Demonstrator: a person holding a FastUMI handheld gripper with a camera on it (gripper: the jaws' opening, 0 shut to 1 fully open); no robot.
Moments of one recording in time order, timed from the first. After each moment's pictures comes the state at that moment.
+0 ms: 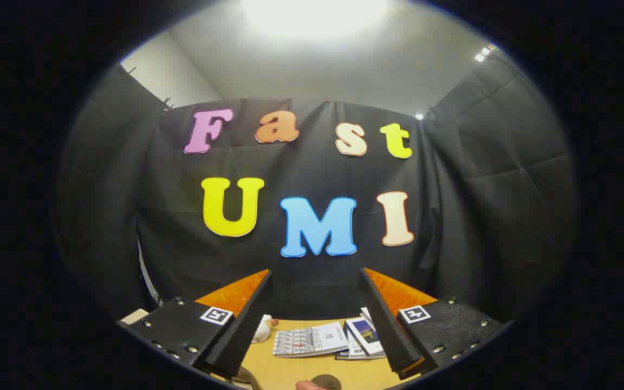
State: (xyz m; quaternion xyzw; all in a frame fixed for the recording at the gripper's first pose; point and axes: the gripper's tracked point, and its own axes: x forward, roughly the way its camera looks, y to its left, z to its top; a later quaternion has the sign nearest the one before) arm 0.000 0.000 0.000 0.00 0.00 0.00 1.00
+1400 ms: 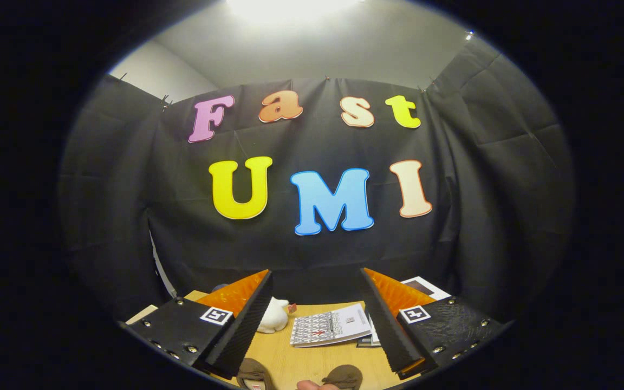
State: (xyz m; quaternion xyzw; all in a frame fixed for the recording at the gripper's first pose) arm 0.017 0.023 -0.078 0.05 0.07 0.05 1.00
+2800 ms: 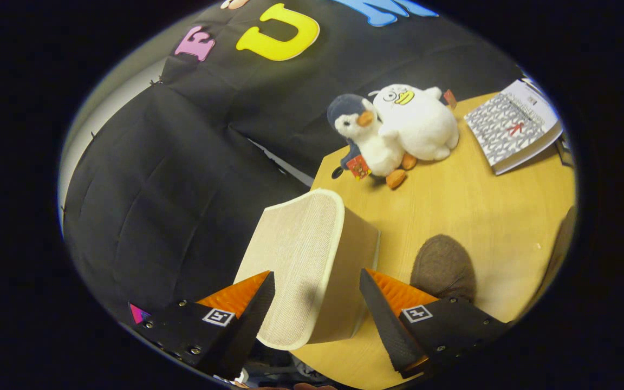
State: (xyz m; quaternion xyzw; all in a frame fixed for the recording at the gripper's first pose) arm -0.064 0.294 -0.324 0.30 0.47 0.37 0.75
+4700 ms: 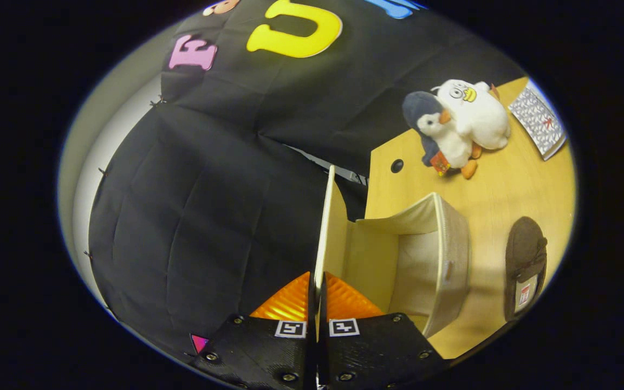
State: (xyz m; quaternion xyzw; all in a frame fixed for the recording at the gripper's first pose) arm -0.066 0.424 -0.165 0.36 0.47 0.39 0.71
